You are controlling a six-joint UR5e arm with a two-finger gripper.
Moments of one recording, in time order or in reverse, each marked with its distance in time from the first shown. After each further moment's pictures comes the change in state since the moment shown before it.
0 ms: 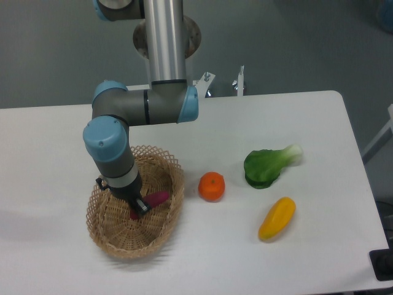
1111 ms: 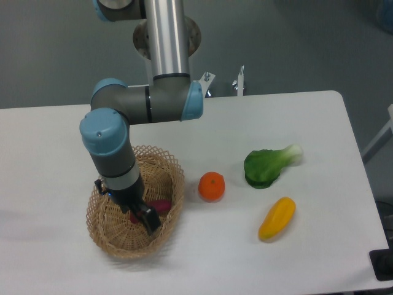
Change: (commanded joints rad) arm 0.089 0.024 0.233 0.006 -0.001 -0.169
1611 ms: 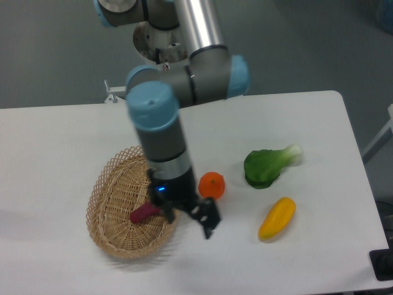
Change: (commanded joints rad) arm 0.219 0.080 0.043 -0.050 0.005 0.198
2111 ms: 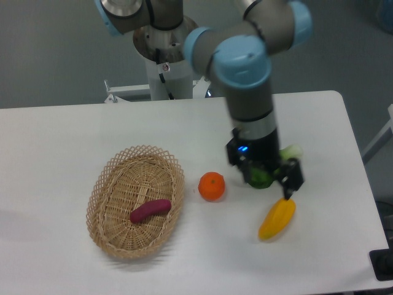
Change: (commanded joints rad) arm 0.212 0.069 0.035 -0.258 -0.018 0.437
